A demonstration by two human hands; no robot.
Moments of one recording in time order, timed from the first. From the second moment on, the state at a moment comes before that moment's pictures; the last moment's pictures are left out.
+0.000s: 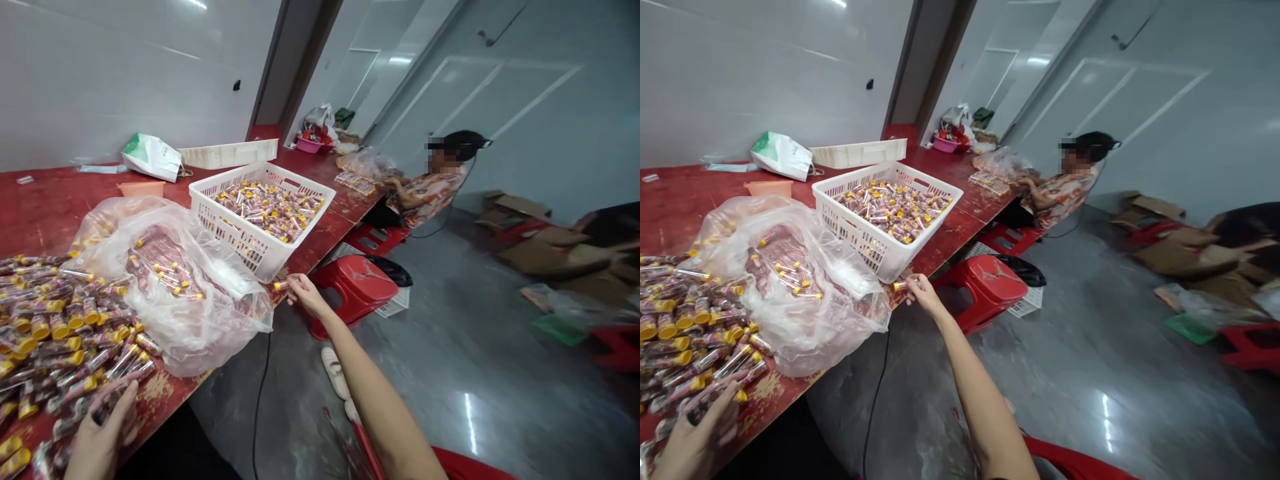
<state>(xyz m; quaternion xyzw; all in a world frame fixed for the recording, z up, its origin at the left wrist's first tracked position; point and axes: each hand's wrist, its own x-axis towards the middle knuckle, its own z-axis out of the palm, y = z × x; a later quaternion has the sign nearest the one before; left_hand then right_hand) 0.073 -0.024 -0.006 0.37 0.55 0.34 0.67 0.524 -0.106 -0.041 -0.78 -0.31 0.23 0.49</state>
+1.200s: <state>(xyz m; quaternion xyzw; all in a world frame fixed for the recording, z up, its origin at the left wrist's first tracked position) -0.006 -0.038 -0.014 0.08 0.52 0.61 0.58 0.116 -0.033 -0.031 -0.51 -0.50 0.50 0.49</state>
